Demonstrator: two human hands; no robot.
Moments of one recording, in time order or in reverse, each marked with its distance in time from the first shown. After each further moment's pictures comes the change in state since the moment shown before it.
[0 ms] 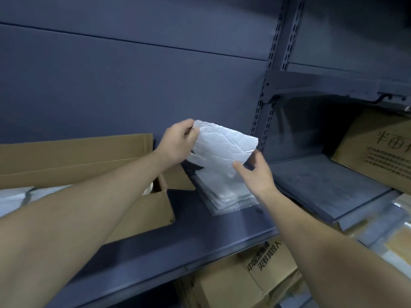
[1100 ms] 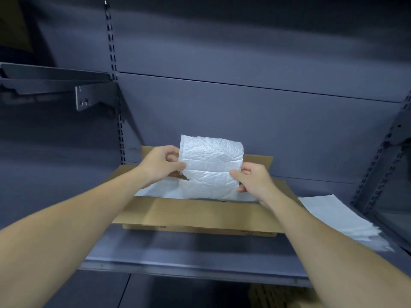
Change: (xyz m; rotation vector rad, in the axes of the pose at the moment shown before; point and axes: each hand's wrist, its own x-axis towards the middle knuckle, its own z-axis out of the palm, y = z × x) left_hand -0.190 -0.075 -0.285 -0.080 0.171 -0.513; right_hand -0.121 -0.170 0.205 0.136 -0.598 -0.166
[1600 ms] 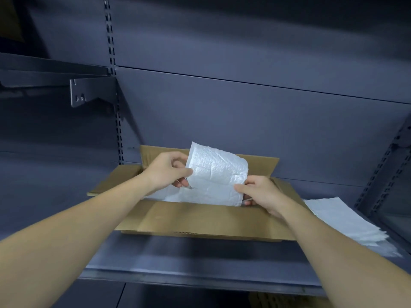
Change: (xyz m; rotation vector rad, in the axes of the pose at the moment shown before) left_hand 0.010 -0.015 0.012 -0.094 -0.057 -0.022; right_hand 0.003 0.016 -0.002 -0.066 -0.144 0.153
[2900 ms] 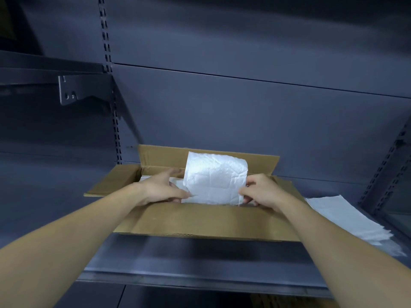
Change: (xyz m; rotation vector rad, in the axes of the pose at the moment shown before) left_hand -0.002 -0.030 -0.001 0.171 -0.251 -0.241; right_hand 0.004 -0.003 -0.005 -0.327 0.003 0.028
